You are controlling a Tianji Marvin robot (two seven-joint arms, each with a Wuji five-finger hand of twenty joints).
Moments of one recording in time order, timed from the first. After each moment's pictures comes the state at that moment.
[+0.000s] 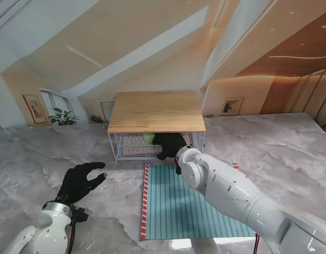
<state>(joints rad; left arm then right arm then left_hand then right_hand) 1.87 -1.14 -1.43 -1.77 0.55 -0.03 0.21 -0.86 -1.30 0.49 -0.93 -0.51 0.09 -0.18 0.73 -0.28 0.43 0.20 0.63 0.20 0.31 0.25 0.57 0.25 0.33 0.31 0.25 0.29 0.46 0.37 -0.05 0.27 0.97 0.49 0.53 -0.74 1.07 -0.03 0.48 -0.01 0.71 0.37 0.47 -0.04 0.73 0.36 0.38 -0.06 0.61 0.39 0.02 0.00 1.09 0.44</state>
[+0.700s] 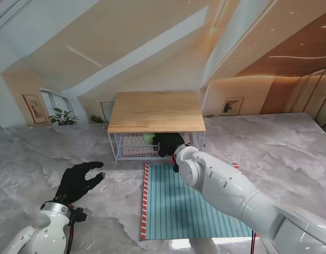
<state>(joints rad) 1.88 -1.14 -1.44 -1.78 0.55 -0.04 0.21 -0.83 -1.34 0.48 -0.86 -0.48 0.07 -0.20 0.73 -0.28 0.43 0.20 0.63 0.20 0.31 0.25 0.57 0.25 0.33 0.31 0.25 0.29 0.46 0.37 -0.05 0.27 0.97 0.49 0.76 -0.71 1.09 -0.15 0.69 -0.07 0.97 0.35 0.88 0.03 0.84 0.39 0.70 0.04 0.93 0.49 0.24 0.08 1.31 0.70</state>
